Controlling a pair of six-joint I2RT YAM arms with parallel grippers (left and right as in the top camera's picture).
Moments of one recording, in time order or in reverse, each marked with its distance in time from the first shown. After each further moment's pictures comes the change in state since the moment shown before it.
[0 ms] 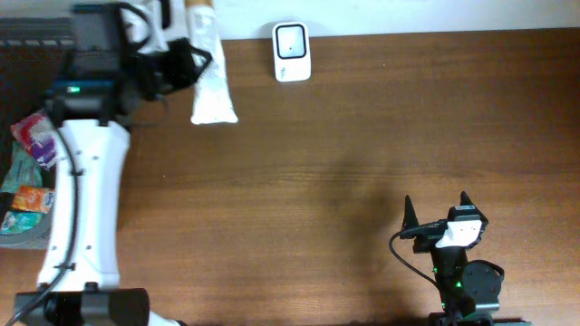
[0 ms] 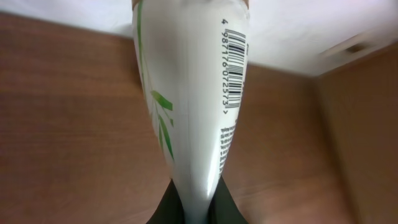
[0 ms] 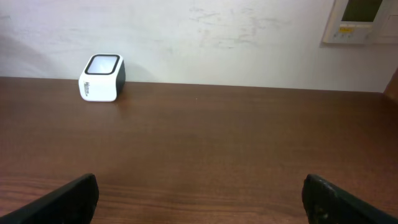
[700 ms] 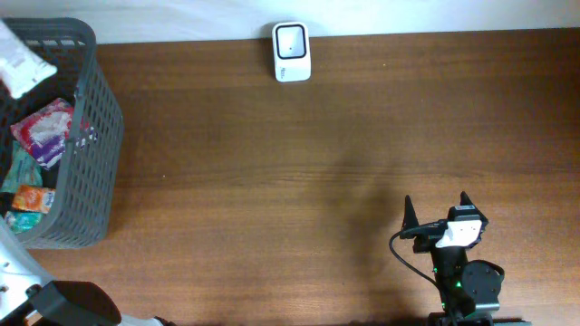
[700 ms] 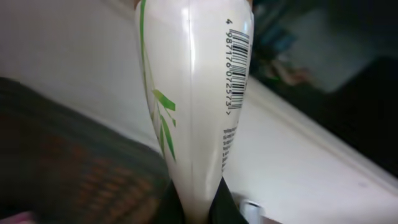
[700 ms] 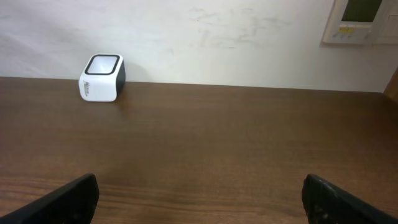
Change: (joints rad) left arm 0.702 0.002 -0.003 0.489 0.271 -0.136; right arm 0.000 0.000 0.000 0.000 0.000 0.000
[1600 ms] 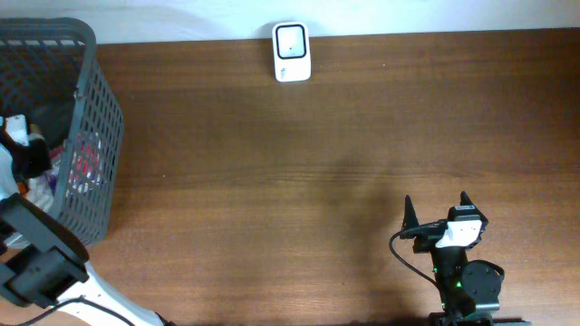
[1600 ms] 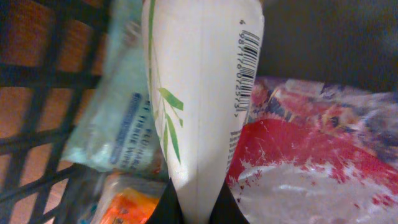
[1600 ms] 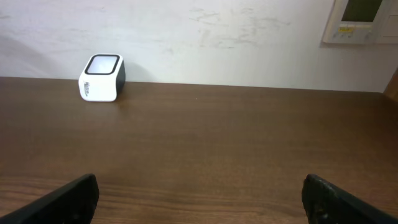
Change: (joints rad) left arm 0.004 0.422 -0.072 -0.503 -0.819 0.790; right arm 0.000 0.000 0.000 0.000 0.000 0.000
